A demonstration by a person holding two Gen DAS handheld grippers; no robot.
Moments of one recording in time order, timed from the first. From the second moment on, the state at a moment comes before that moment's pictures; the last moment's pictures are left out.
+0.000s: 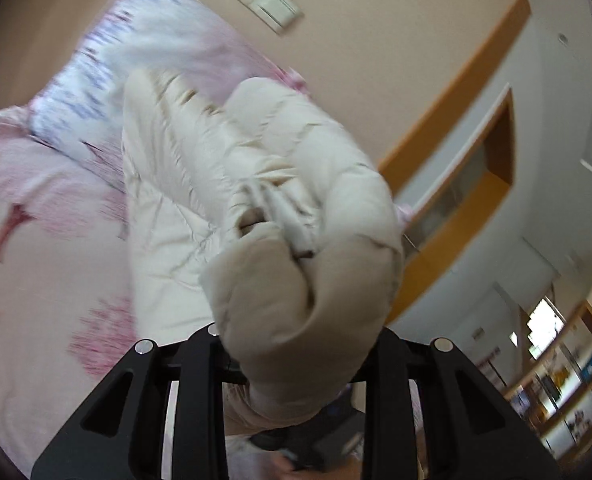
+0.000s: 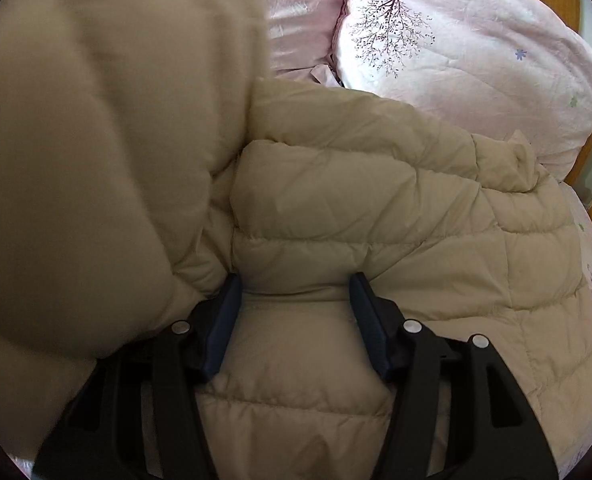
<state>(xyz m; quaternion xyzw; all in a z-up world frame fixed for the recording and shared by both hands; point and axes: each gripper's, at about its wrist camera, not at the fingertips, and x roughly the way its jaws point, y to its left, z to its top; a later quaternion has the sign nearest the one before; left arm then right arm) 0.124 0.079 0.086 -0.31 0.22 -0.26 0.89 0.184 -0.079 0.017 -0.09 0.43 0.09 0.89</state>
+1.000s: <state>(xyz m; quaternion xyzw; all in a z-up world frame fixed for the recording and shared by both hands) 0.158 -0.037 0.053 -0.27 0.30 -0.32 0.86 0.222 -0.243 0.028 0.02 0.50 0.13 0.86</state>
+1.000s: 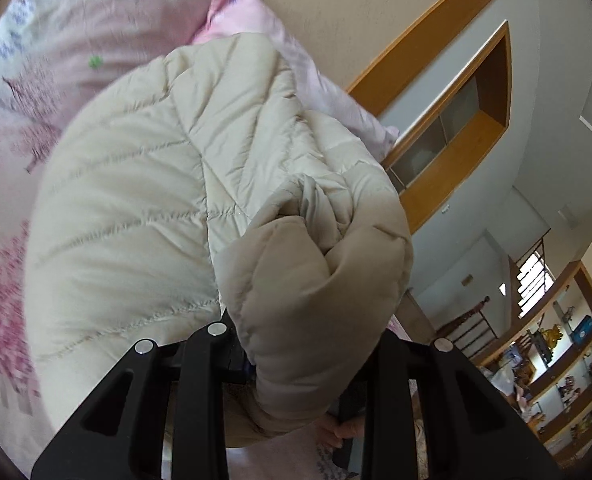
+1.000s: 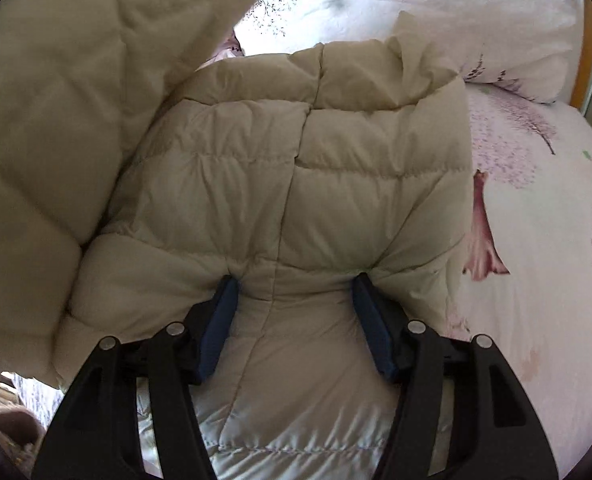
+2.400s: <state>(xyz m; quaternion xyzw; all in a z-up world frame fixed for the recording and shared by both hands) 0.146 -0.181 0.011 0.06 0.33 -0.29 0.90 0.171 -0.397 0.099 0.23 0.40 0.06 0.89</state>
